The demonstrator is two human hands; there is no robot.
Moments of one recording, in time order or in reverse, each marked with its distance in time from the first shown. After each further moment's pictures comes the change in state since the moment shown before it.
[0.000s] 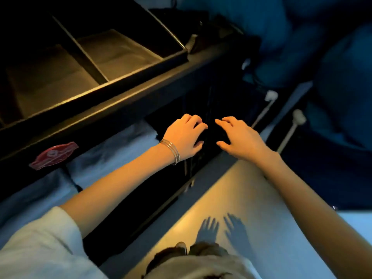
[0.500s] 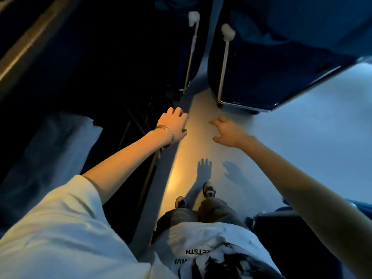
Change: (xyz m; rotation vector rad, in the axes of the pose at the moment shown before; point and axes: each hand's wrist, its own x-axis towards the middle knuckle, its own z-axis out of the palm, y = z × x) left_hand 0.032 0.058 0.143 -0.001 -0.507 0.272; right_hand -0.104 0.043 0.147 0.300 -0.327 0.566
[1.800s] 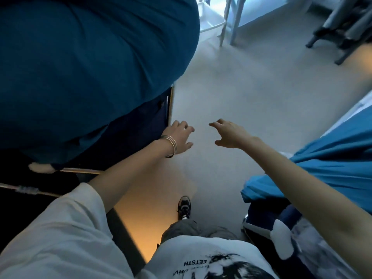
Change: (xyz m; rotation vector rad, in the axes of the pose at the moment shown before) left_hand 0.320 0.406 -0.101 0.336 -0.031 0.975; right_hand -0.126 0.382 -0.084 0.311 0.264 0.879
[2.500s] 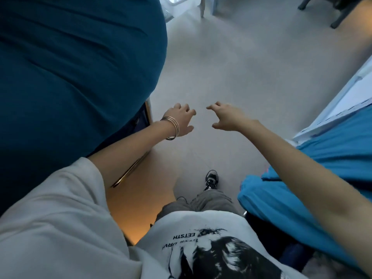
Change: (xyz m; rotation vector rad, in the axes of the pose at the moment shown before) left_hand 0.205 -0.011 -0.037 0.084 -0.097 0.155; right_hand 0.142 0.107 -0.042 0.124 -0.025 0.106
